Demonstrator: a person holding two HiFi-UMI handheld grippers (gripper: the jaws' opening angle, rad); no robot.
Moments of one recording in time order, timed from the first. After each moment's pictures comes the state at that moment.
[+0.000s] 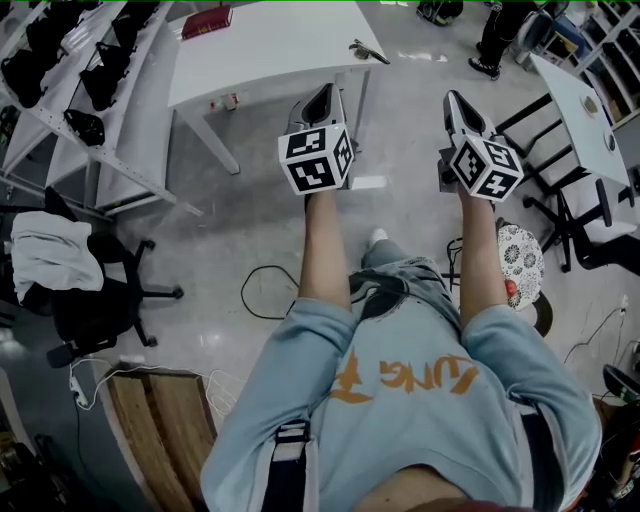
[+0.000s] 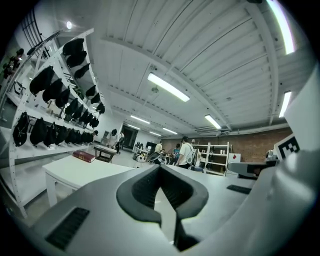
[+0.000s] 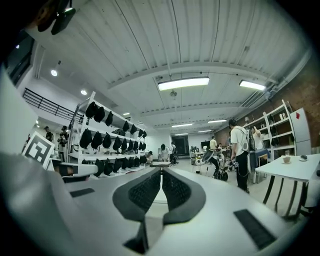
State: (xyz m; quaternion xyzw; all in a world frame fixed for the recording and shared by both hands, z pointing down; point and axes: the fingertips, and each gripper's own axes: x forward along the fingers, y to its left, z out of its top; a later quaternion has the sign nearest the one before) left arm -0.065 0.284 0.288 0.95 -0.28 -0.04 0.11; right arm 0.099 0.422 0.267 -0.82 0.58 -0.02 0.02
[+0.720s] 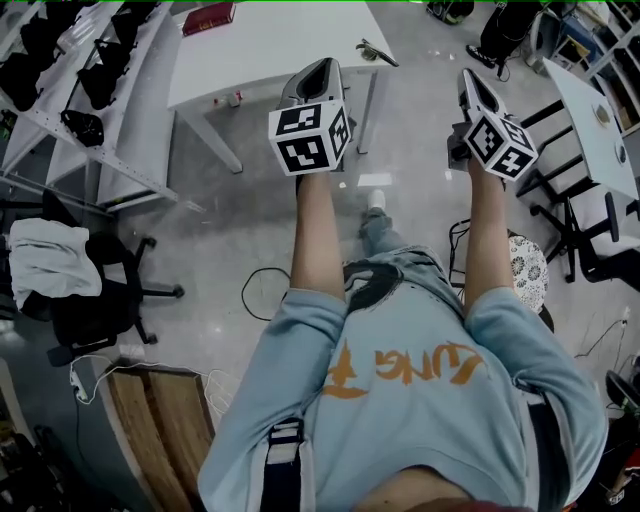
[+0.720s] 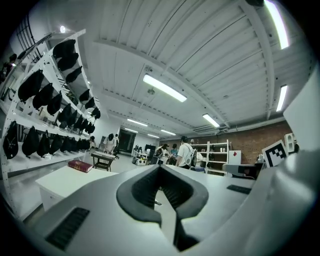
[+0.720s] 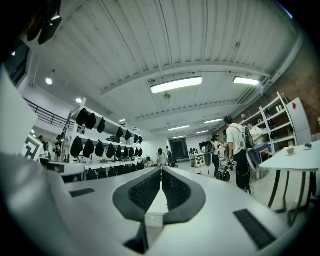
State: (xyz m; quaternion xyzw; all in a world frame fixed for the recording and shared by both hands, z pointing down) left arm -0.034 0.233 0.259 0.96 -0.27 -0.04 0.08; right arm 0.166 0.366 0.259 -0.82 0.57 -0.02 0.07
